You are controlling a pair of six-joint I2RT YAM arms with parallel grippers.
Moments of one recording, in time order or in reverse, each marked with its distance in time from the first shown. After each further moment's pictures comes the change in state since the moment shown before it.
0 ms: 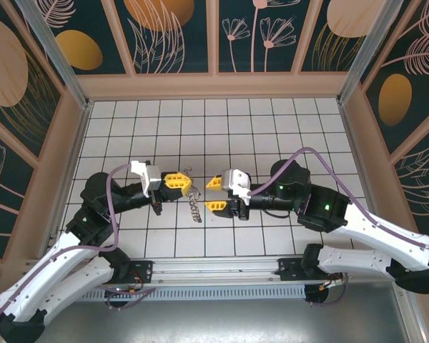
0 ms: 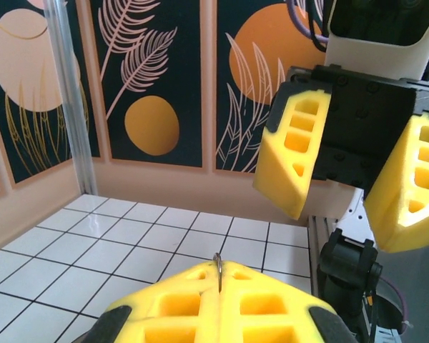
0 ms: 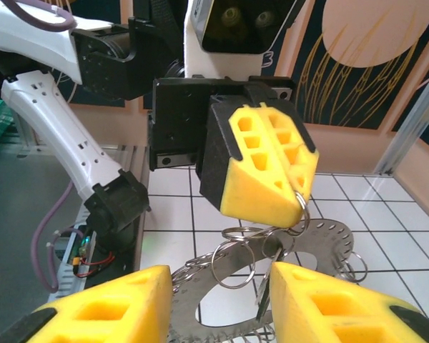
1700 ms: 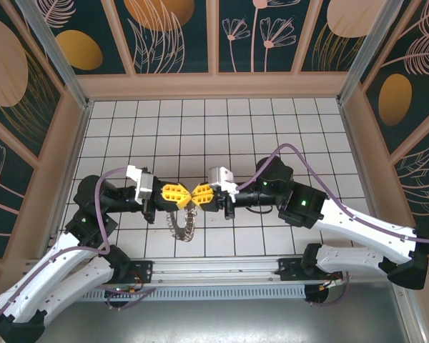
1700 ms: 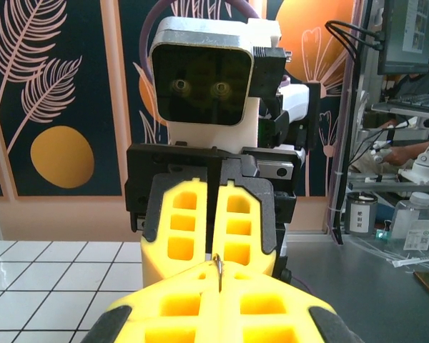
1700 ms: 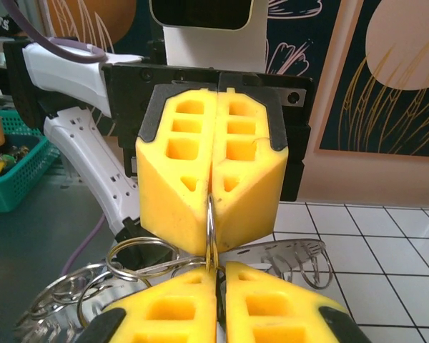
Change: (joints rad) left arm 0.002 -0.002 0.000 0.132 0.258 -0.119; right arm -0.030 0.104 -0.069 0.262 -0.165 0.083
